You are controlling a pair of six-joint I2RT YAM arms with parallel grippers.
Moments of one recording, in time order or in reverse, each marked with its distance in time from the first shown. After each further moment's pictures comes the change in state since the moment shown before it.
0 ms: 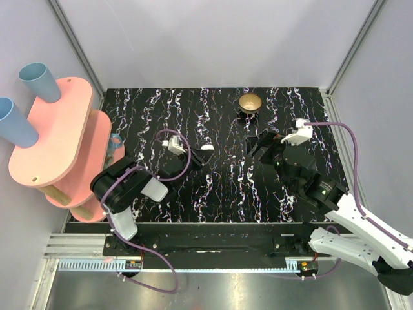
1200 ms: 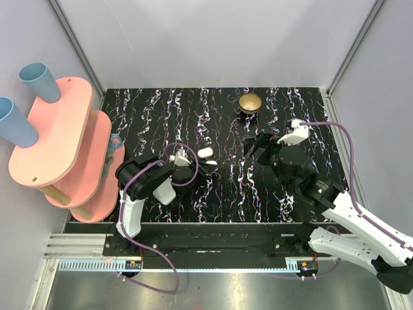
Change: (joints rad) left arm -0.069 0.264 0.006 0.021 -0.038 -0.235; right arm 0.000 0.018 -0.014 0.006 -0.016 0.014
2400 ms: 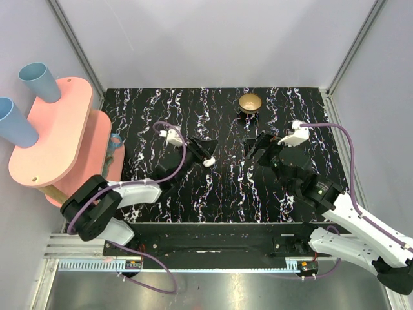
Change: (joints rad) left arm -0.008 -0.564 0.053 -0.312 -0.059 0.378; right arm 0.000 -0.009 -0.019 0.006 -0.003 0.008
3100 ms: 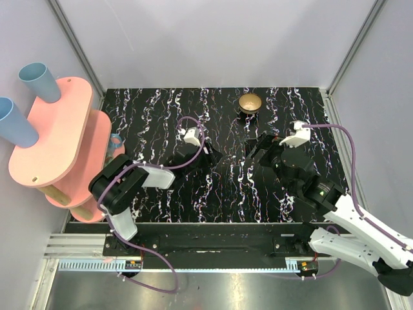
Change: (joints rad) left arm 0.069 0.282 0.181 -0.295 0.164 0.155; right arm 0.000 -0.017 -0.005 0.001 0.001 -0.001
